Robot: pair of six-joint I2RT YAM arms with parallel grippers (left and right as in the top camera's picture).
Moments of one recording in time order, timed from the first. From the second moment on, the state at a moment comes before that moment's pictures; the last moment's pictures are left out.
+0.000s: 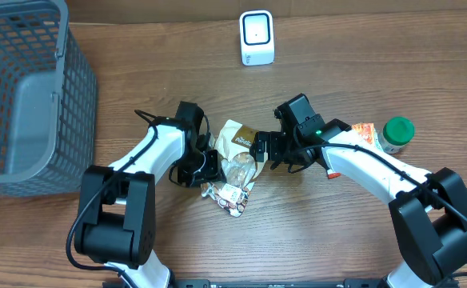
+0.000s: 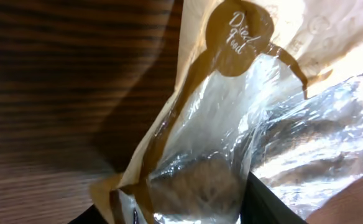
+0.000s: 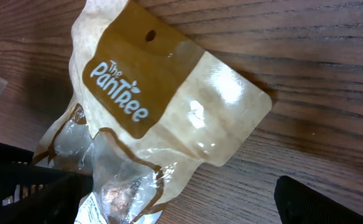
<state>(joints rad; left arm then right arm) -0.18 1.83 1.05 -0.87 0.30 -0.28 0.55 1.80 1.12 -0.46 -0.31 0.59</state>
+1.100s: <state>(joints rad) -0.19 1.82 1.14 -0.91 0.41 -0.18 0.28 1.81 1.12 -0.51 -0.69 0.39</state>
